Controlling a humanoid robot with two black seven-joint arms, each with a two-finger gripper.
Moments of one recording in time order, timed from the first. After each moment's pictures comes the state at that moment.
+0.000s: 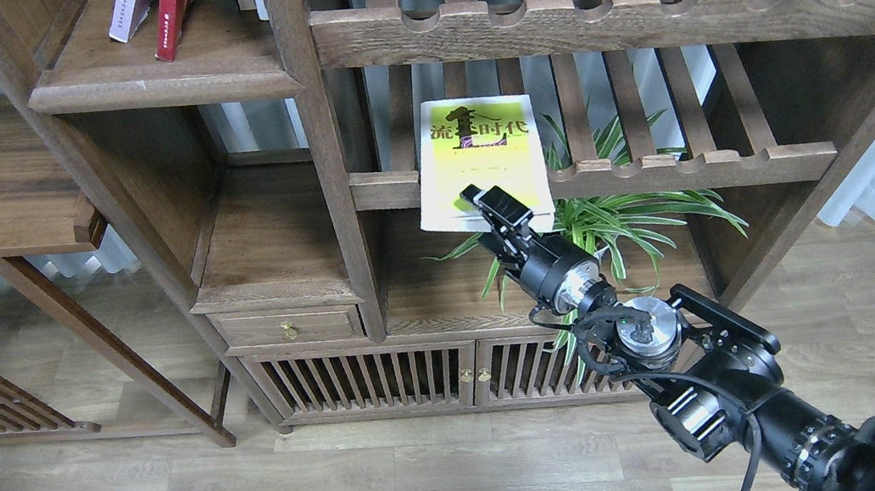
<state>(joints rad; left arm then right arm) 0.09 0.91 -1.21 -1.06 -0.06 -0.49 0.03 0.46 0.02 0.92 0.78 0.36 0.26 -0.04</state>
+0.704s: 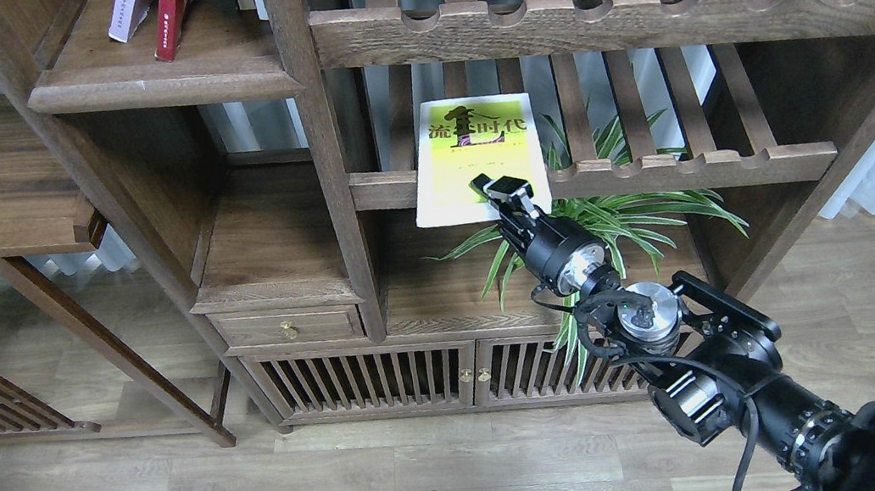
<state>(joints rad) 0.09 0.91 -1.26 -1.06 -0.06 -0.49 0.03 0.49 0.01 0.89 0.76 0.36 0.32 -0.03</state>
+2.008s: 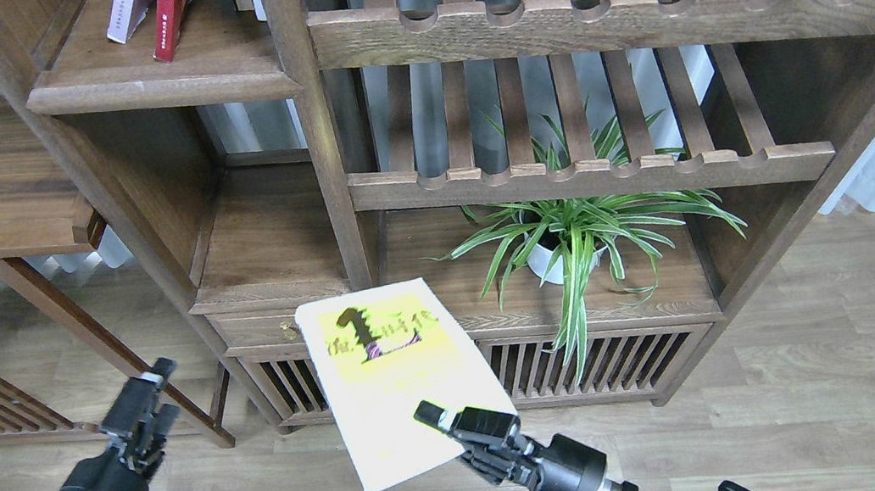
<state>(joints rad) 0.00 0.39 -0.93 -1.06 -0.41 -0.49 0.05 -0.06 -0.04 0.82 1.17 0.28 0.58 -0.41</state>
